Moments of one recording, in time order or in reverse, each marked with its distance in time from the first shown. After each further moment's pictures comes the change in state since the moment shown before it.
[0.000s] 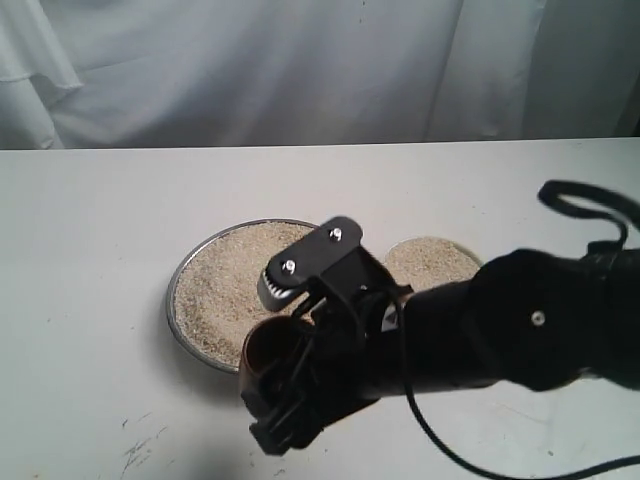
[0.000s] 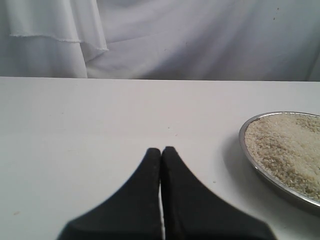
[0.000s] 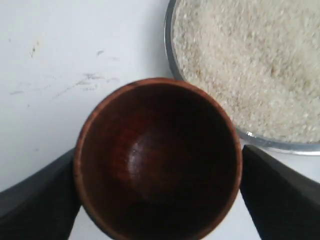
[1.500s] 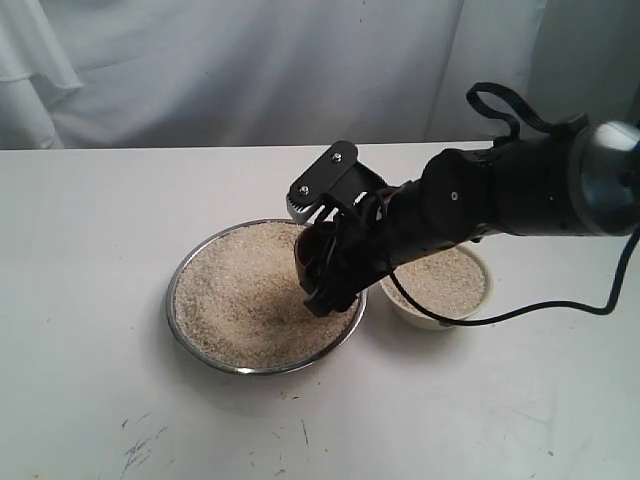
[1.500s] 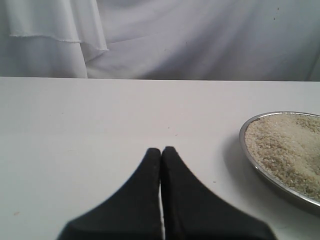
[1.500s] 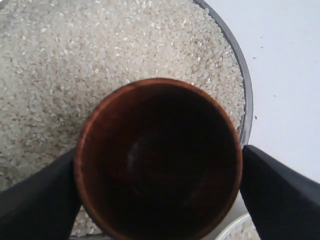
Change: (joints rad) left arm 0.000 0.000 0.000 0.000 0.000 0.000; right arm -0.262 0.303 -0.324 -0.363 0.040 -0.067
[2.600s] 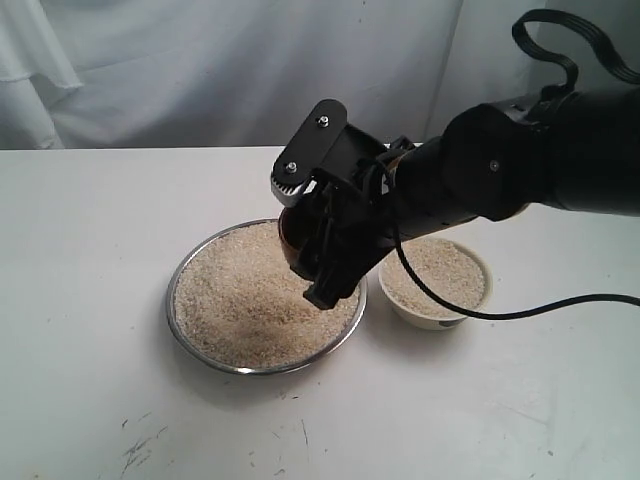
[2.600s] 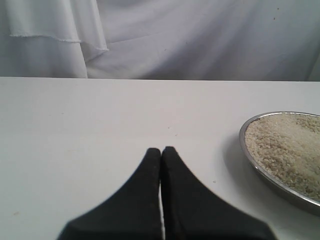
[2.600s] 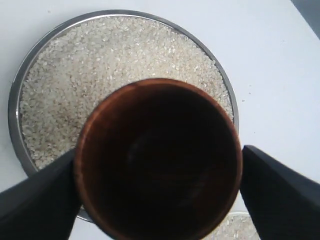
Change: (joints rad) left arm 0.000 0.000 0.000 0.000 0.000 0.000; right arm 0.056 -0.168 0.000 -0.128 0.101 0.012
